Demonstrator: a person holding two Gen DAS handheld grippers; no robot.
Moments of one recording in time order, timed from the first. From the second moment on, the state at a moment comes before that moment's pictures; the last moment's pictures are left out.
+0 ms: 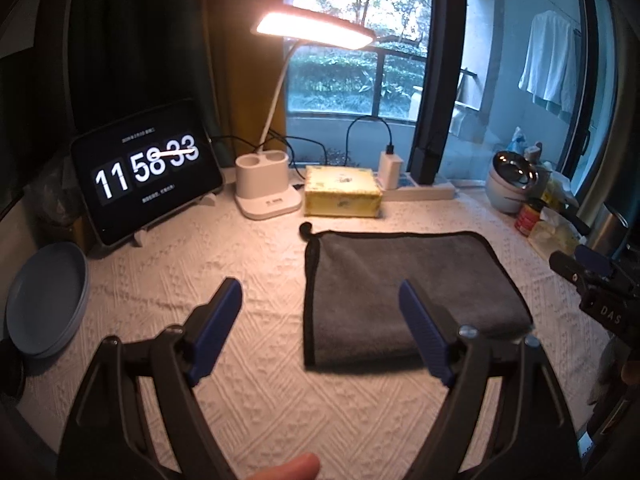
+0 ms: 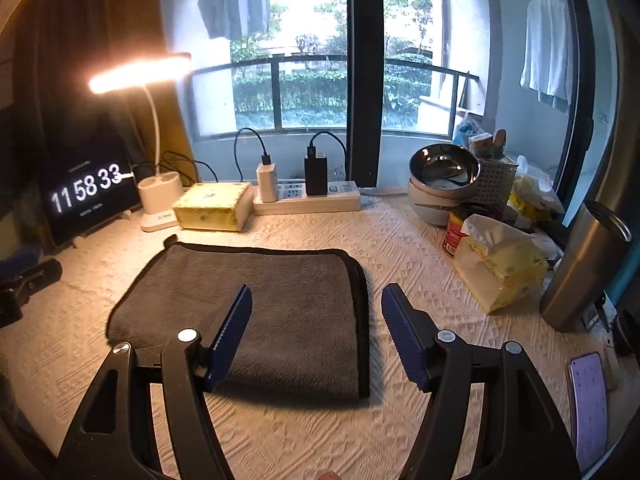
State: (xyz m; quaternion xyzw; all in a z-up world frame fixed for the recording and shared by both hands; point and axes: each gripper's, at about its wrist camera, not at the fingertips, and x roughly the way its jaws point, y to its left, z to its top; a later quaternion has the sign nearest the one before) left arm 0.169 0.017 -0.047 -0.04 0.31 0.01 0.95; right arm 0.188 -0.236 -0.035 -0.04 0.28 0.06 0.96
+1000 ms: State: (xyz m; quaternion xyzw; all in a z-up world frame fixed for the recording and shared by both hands) left arm 0.092 0.004 -0.035 -0.02 0.27 0.00 0.96; right arm 0.080 -0.251 -0.027 -0.06 0.24 0.06 0.97
